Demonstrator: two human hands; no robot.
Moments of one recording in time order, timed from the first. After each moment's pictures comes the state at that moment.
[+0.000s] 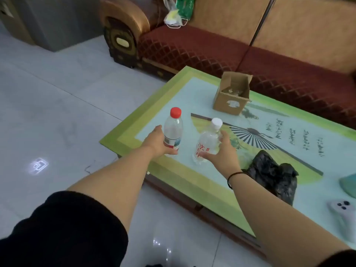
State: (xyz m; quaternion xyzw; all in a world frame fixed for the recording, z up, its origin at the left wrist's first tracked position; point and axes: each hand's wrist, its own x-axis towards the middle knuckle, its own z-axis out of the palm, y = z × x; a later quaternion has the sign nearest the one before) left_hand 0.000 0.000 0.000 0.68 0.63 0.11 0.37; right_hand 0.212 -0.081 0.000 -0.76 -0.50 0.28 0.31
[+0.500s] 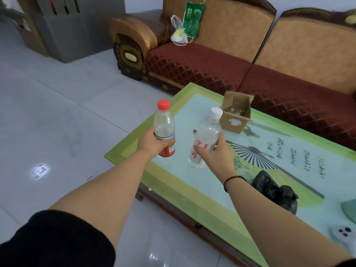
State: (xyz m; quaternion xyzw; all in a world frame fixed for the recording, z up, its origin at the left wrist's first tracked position) left_hand -0.011 0.026 0.027 0.54 0.63 0.35 0.44; right_hand 0.189 -0.045 0.033 -0.72 -0.51 0.26 0.39
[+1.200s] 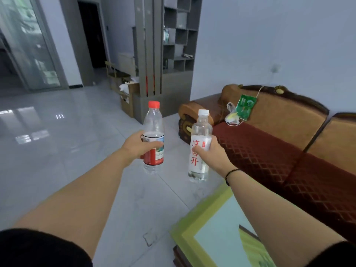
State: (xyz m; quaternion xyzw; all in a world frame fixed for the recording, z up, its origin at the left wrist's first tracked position) left_hand -0.299 0.043 0.499 0.48 0.65 0.43 0.40; right_hand -0.043 0.078 0.491 -0.55 -0.68 0.35 0.34
